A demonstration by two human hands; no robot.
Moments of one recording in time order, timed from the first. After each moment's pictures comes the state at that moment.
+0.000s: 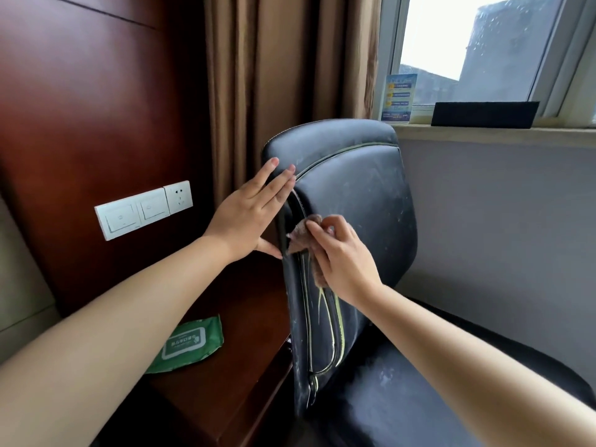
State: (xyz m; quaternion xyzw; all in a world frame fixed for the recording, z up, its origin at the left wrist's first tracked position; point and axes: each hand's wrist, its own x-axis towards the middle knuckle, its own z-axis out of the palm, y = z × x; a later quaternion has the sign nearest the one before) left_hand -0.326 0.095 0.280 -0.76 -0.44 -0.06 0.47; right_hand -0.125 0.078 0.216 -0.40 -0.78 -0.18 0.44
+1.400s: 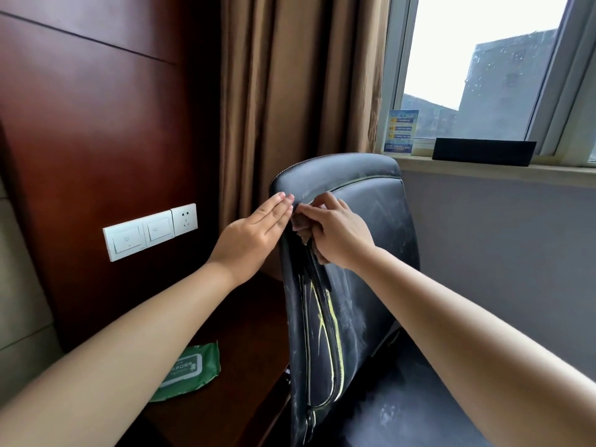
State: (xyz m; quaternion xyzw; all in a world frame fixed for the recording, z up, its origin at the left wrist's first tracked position) left_hand -0.328 0.109 0.277 -0.79 -0.35 -0.28 0.41; right_hand -0.139 0.109 0.310 -0.47 -0.82 -0.15 0.29
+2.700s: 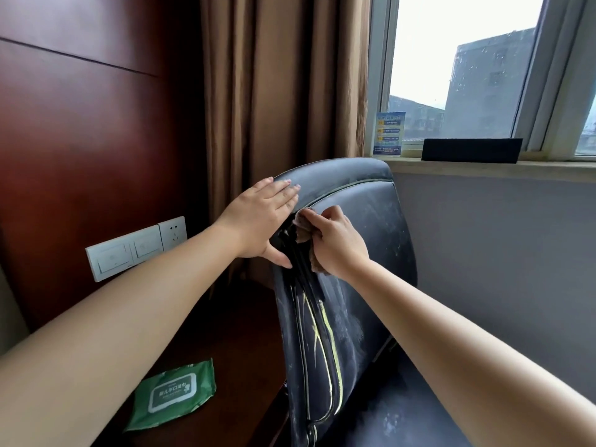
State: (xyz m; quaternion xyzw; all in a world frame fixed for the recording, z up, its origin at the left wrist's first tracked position) left_hand -0.298 0.116 0.349 -0.77 -0.48 0.05 0.41; right_hand -0.132 0.121 0.299 -0.53 -0.76 -0.05 0.37
